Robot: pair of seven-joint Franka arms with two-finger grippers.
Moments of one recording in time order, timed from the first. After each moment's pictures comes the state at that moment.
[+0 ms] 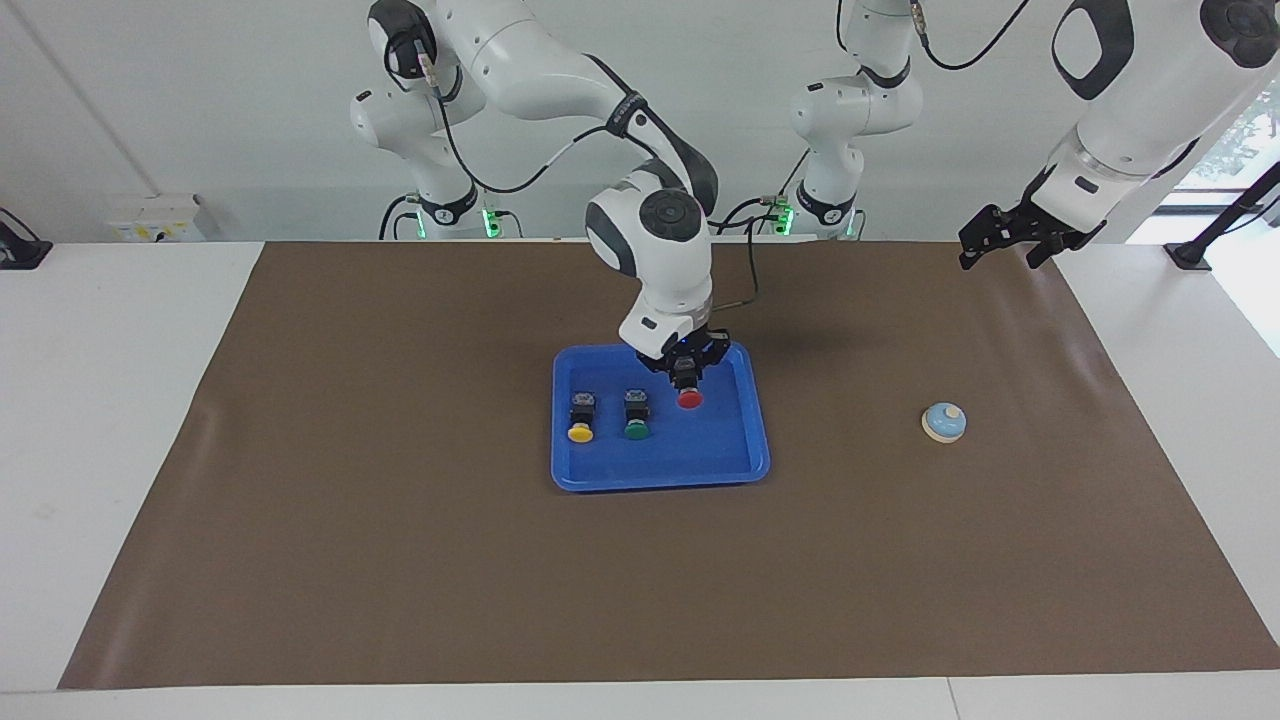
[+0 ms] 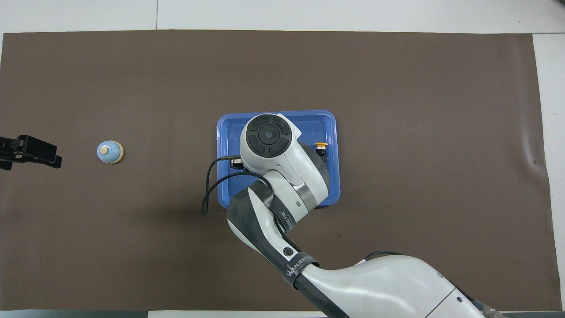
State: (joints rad) left arm 0.08 -0.02 -0.08 -1.64 -0.02 1.45 0.05; right arm 0.61 0.52 0.08 -1.56 0.09 2.14 0.60
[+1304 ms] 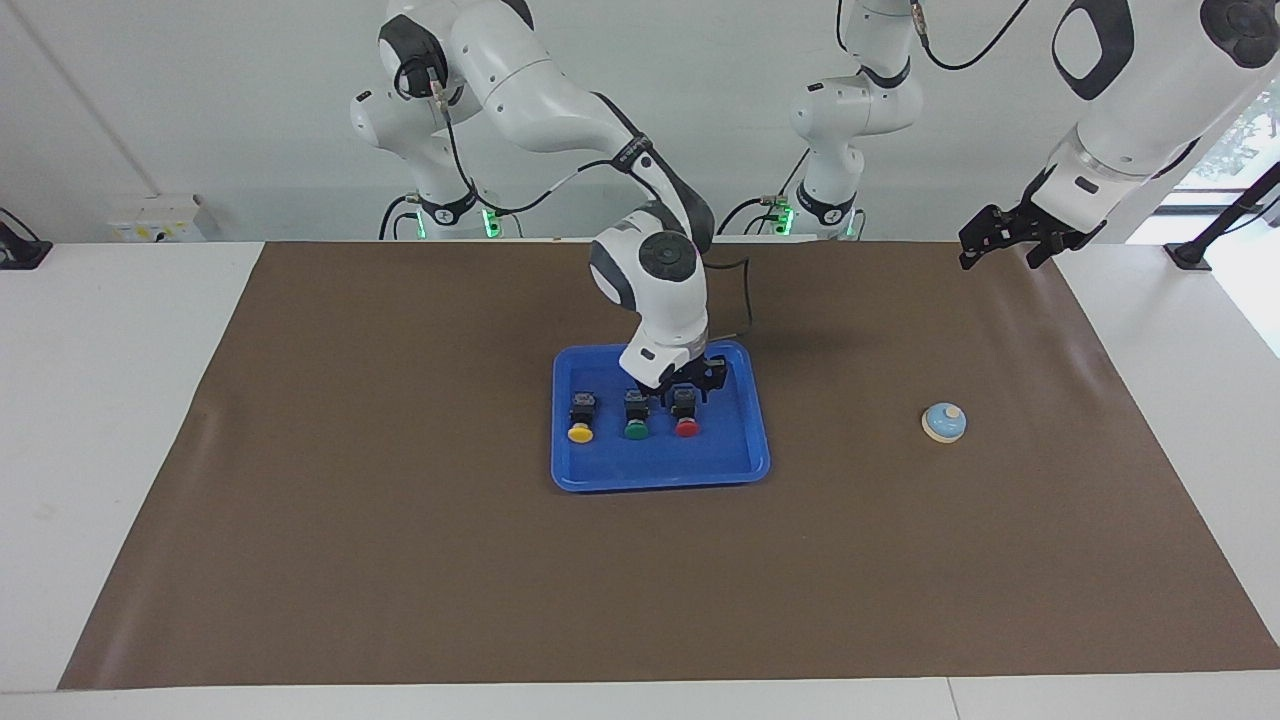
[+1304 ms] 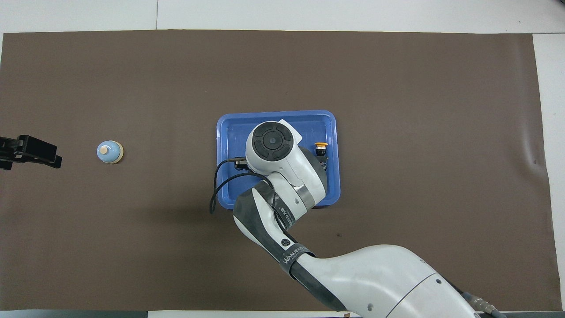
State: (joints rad) left arm 0.08 -0.02 -0.08 -1.64 -0.02 1.45 0.05; right arm 0.61 0.56 0.07 -1.61 0.09 2.22 0.60
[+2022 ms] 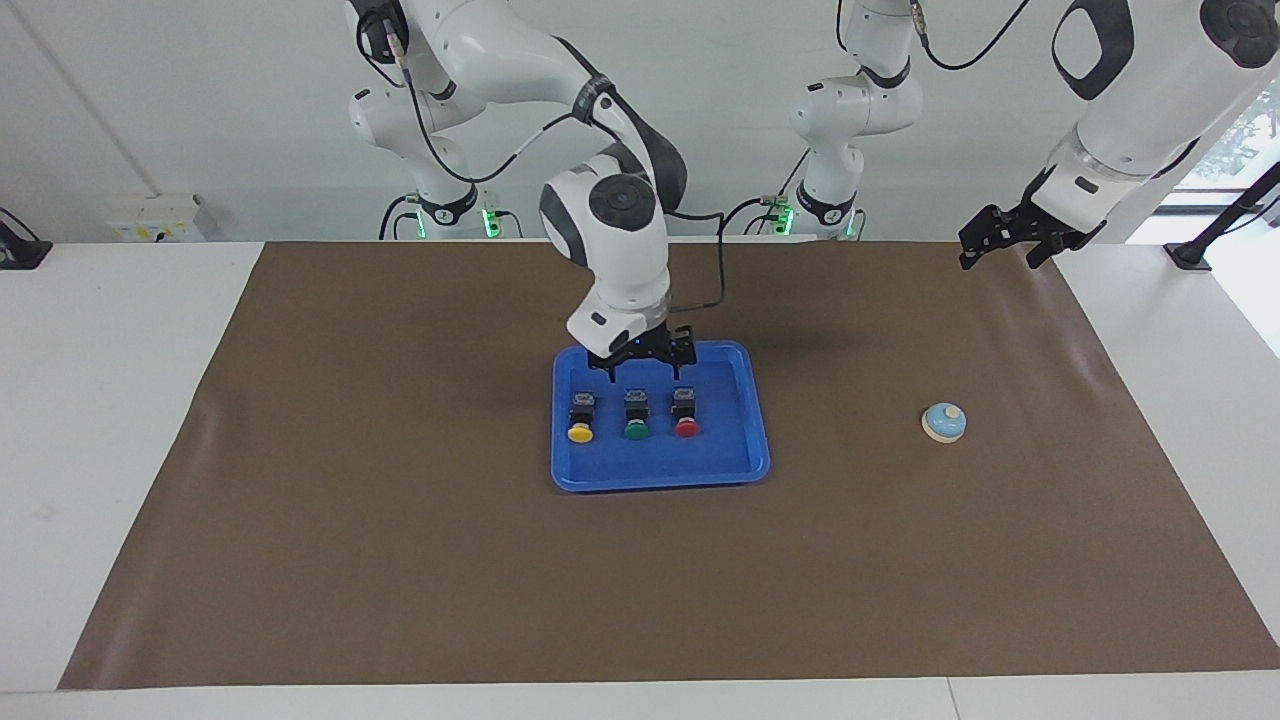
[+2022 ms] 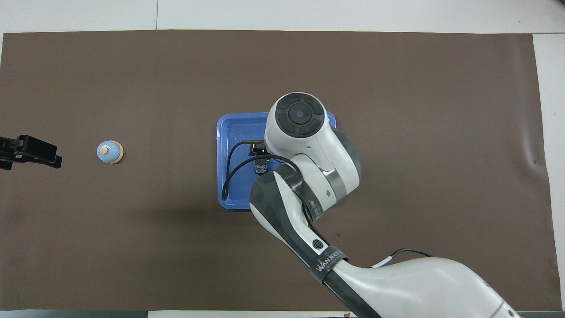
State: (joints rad) left arm 0.08 -0.02 -0.08 -1.64 -0.02 1.45 0.05; right arm 0.43 0.27 0.05 -1.60 0.05 1.86 0.47
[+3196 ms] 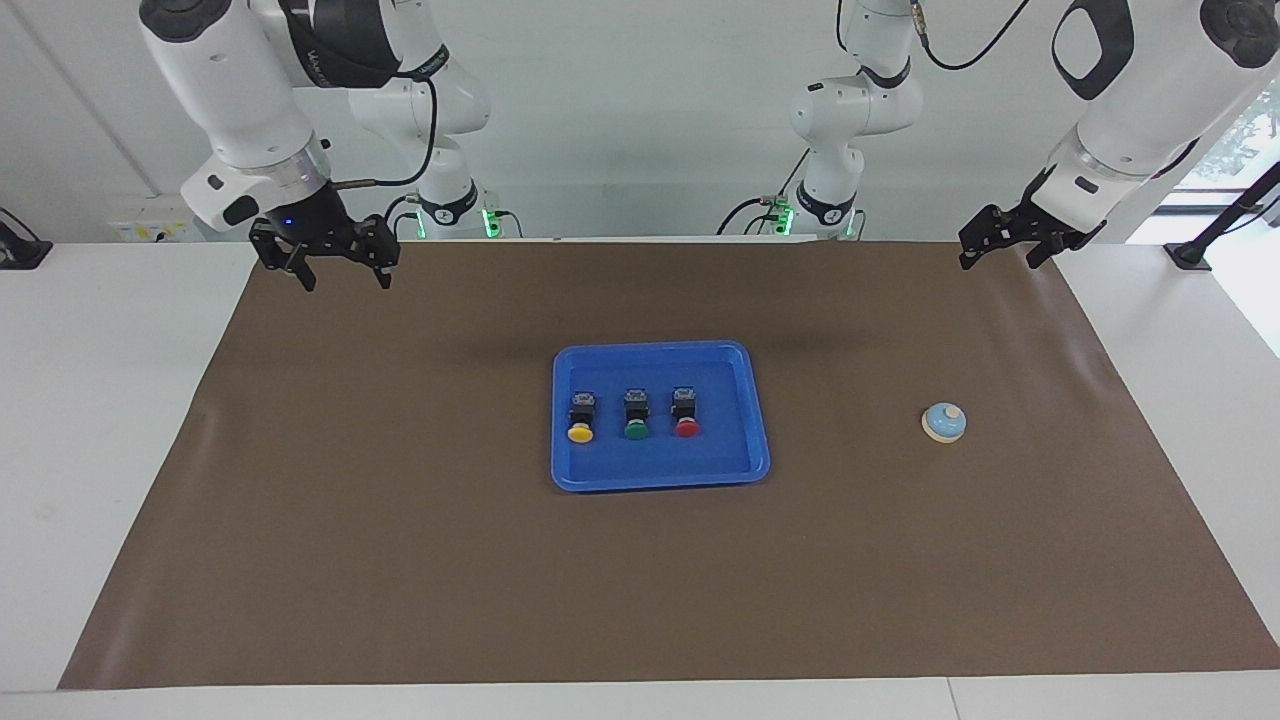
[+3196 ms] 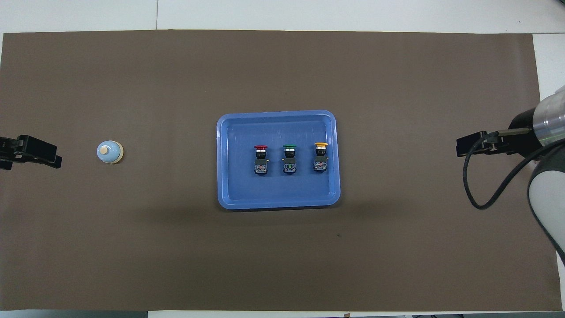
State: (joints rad) left arm 0.08 -0.02 -0.08 -1.64 -0.02 1.45 0.05; right arm -0.04 -0.08 0.05 -1.76 0.01 1.66 0.03
